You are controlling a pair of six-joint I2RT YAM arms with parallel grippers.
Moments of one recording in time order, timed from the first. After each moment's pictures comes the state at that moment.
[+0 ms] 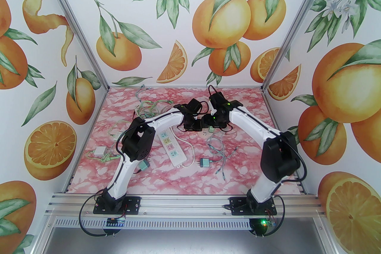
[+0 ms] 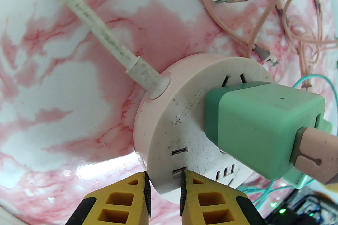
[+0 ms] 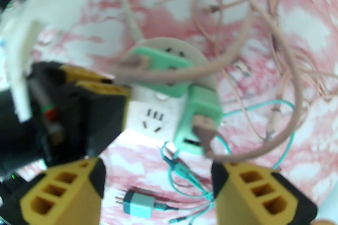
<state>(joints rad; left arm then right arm) -0.72 2.31 1.87 -0.76 0.20 -0.51 0.40 1.67 1.29 -0.78 -0.15 0.30</state>
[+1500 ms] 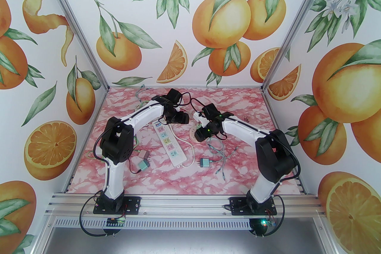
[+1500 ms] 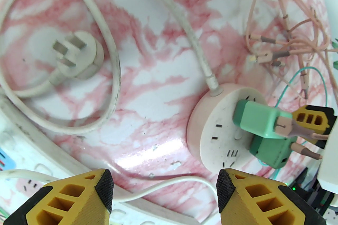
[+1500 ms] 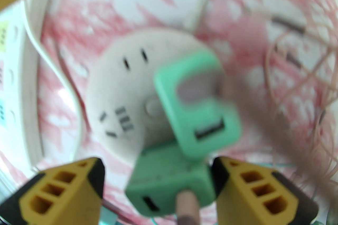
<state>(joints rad) -0.55 2.06 1.69 -0.83 0.24 -0.39 0.49 1.73 1.17 -0.65 -0.13 -0.11</state>
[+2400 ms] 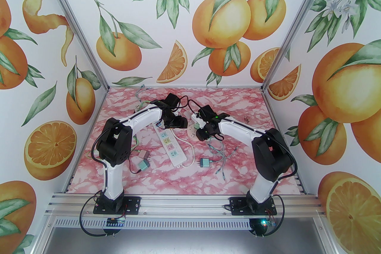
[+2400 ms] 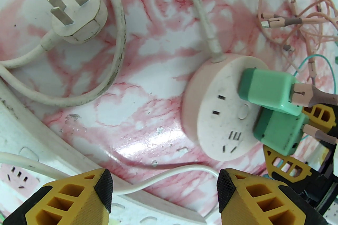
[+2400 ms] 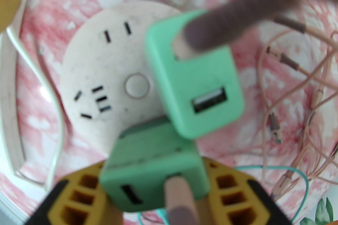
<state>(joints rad) -0.55 2.01 1.56 -0.77 0.26 -0.42 0.54 1.79 1.22 -0.63 -0.03 -0.09</state>
